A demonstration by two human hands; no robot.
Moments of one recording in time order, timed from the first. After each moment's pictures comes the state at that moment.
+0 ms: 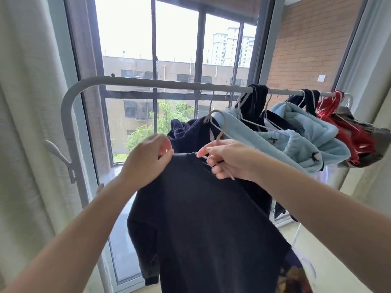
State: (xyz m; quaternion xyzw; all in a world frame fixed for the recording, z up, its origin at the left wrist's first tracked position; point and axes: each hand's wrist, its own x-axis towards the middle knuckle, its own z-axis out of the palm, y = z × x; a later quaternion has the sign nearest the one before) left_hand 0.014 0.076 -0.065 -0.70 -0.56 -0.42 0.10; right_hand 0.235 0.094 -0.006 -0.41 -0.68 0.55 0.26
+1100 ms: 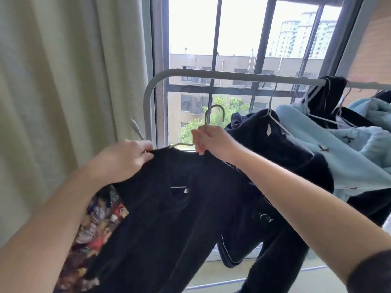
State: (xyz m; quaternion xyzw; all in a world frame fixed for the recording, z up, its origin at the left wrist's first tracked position) left_hand -0.064 -0.078 -0.044 -0.59 -0.78 -0.19 0.02; right_hand 0.109 0.093 -0.036 -0.24 -0.88 0.32 0.27
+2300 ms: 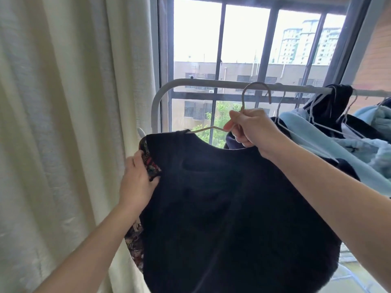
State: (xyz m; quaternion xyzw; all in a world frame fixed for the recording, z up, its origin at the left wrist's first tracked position) left_hand -0.076 -0.040 -0.136 -0.43 -0.80 -0.40 0.14; right_hand 0.148 0.087 0.018 -0.29 -0.76 0.43 0.40
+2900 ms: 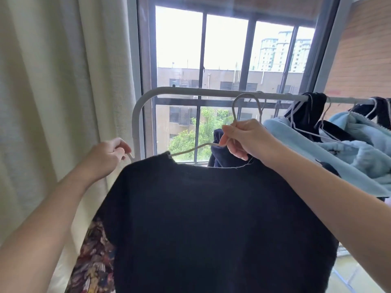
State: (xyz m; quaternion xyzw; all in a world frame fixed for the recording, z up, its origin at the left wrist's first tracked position) left_hand -0.128 -0.035 -0.044 -0.50 -0.78 -0.38 0.01; right_hand 0.180 0.102 0.020 -0.25 -0.83 0.35 0.36
